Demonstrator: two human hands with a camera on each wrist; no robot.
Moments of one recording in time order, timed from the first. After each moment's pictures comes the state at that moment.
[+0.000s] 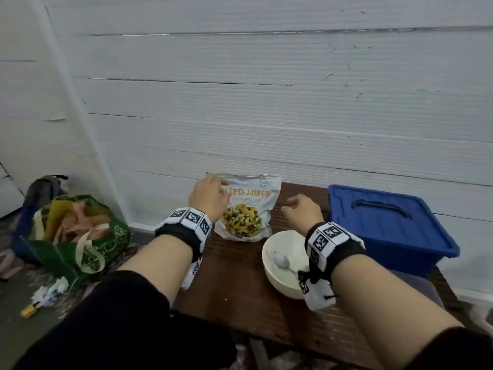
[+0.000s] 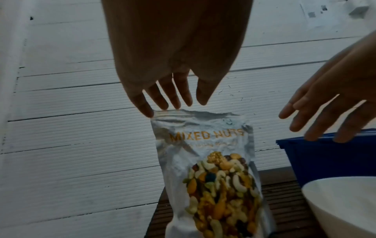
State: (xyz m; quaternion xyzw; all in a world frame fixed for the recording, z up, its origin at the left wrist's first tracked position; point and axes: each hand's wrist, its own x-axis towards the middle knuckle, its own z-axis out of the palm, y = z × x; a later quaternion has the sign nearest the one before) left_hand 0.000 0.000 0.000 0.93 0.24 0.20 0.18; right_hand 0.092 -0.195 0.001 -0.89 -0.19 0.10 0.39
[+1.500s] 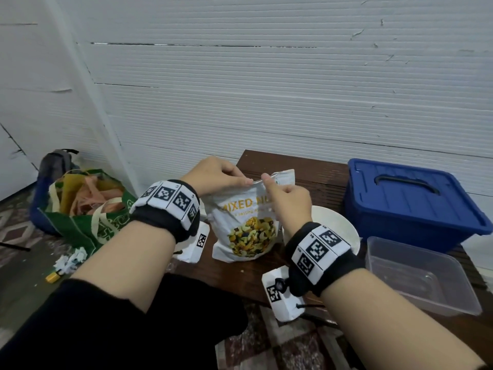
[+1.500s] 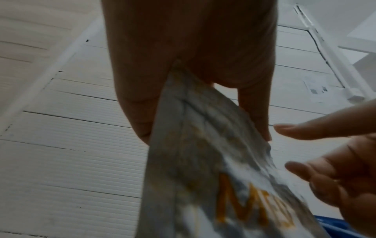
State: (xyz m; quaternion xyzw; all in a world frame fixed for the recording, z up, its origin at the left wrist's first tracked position) left_hand -0.052 -0.008 0.043 0.91 0.19 0.05 0.37; right_hand 0.007 -0.156 -0.006 -0.76 -0.11 0.11 0.63
